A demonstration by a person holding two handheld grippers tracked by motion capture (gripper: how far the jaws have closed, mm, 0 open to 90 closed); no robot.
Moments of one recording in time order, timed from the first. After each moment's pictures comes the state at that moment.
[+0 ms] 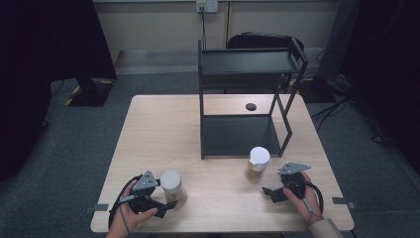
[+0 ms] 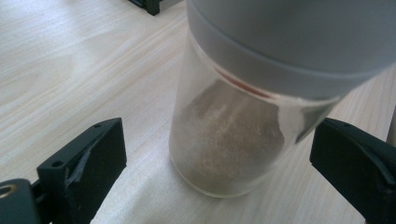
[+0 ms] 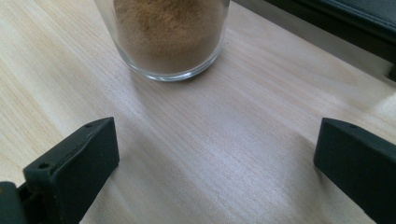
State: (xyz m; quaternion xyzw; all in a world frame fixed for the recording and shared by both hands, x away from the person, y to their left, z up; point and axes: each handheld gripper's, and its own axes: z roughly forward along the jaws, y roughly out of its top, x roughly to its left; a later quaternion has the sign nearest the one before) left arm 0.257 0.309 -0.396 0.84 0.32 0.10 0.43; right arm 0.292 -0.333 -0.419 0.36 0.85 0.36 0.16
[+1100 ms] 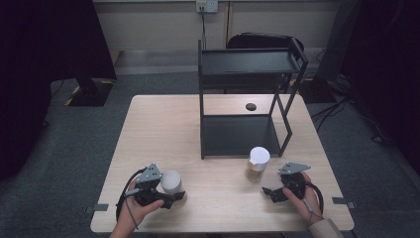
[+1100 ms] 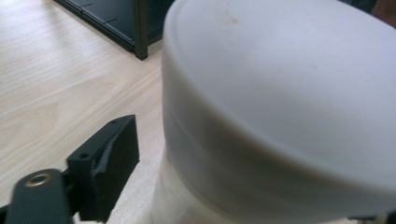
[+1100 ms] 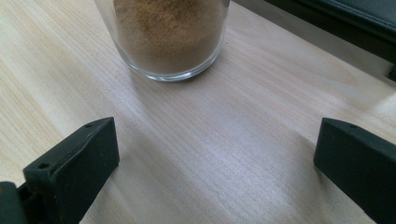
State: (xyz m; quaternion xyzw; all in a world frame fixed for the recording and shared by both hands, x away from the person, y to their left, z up) left arm 0.269 0.299 -0.393 0.82 0.32 0.09 0.47; right arm 0.292 -0.333 -0.419 0.36 0.85 0.36 0.16
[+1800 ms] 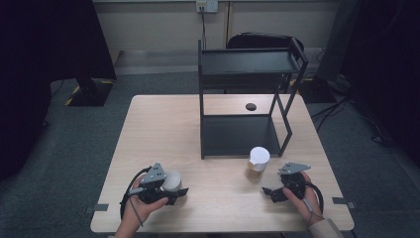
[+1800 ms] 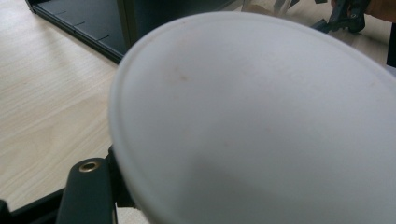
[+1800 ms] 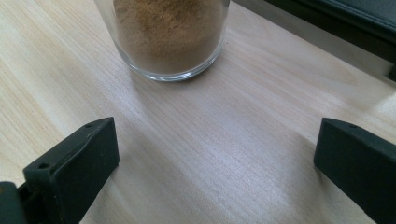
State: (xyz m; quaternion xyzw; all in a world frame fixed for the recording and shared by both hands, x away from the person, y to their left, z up) left arm 0.268 0.290 -0.390 0.83 0.29 0.11 0.47; right arm 0.292 -0.333 -0.419 0.36 0.85 0.36 0.16
